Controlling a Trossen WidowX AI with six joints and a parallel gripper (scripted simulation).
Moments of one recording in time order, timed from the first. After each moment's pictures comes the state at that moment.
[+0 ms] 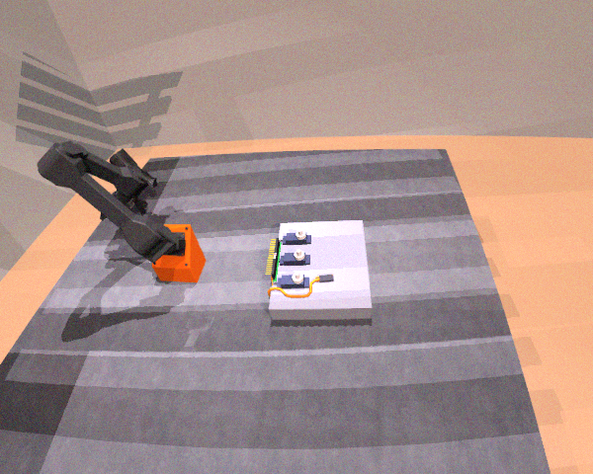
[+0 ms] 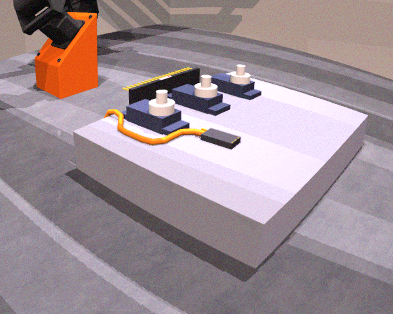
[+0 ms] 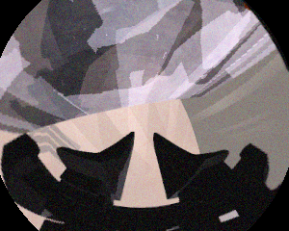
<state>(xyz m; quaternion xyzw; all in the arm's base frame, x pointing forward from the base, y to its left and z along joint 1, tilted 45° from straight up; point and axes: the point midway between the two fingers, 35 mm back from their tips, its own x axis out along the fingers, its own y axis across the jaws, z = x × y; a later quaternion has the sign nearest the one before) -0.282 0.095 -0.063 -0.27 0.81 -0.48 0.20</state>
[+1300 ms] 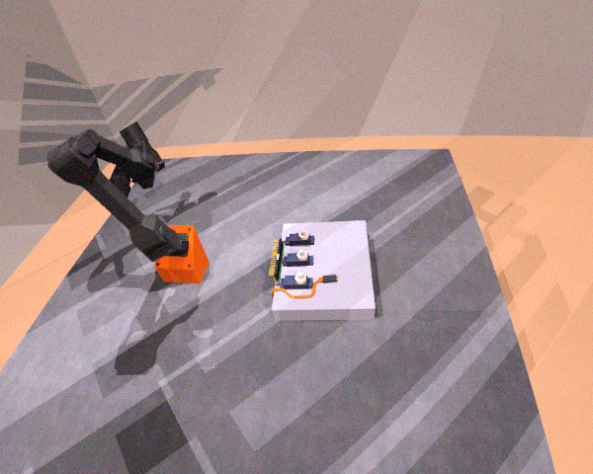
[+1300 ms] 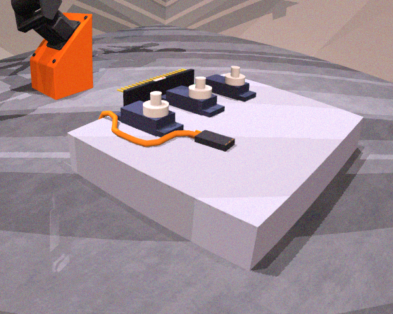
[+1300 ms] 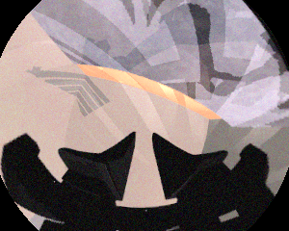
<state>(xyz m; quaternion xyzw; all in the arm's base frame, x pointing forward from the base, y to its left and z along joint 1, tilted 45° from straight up) -0.255 0.210 -0.044 -0.09 0.95 -0.25 0.17</state>
